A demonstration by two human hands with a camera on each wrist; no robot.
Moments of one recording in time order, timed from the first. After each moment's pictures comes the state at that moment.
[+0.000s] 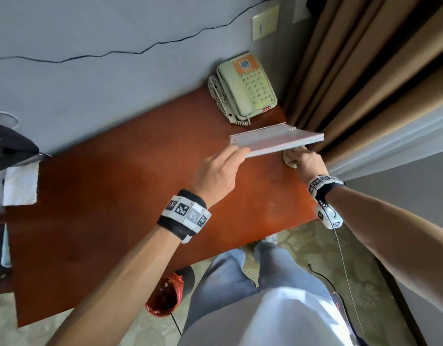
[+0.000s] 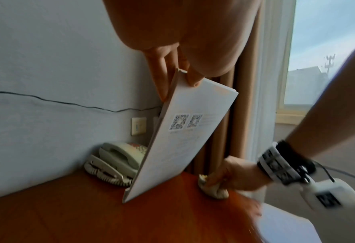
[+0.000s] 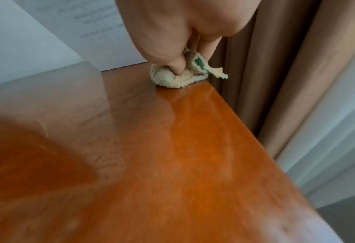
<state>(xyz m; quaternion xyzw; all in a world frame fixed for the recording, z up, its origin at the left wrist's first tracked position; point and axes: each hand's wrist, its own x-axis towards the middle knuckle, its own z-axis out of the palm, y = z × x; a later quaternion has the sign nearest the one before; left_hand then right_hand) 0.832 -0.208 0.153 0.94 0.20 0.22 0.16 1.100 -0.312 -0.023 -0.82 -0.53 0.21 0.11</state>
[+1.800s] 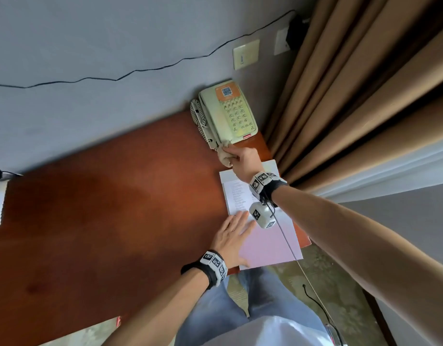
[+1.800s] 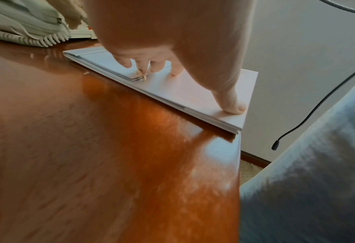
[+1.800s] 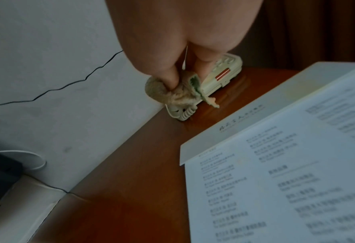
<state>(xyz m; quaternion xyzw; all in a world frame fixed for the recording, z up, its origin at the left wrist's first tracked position) 0.863 -0.296 -0.022 0.92 0.22 -0.29 0.13 1.062 -0.176 -0.005 -0.71 -0.52 0.29 0.37</state>
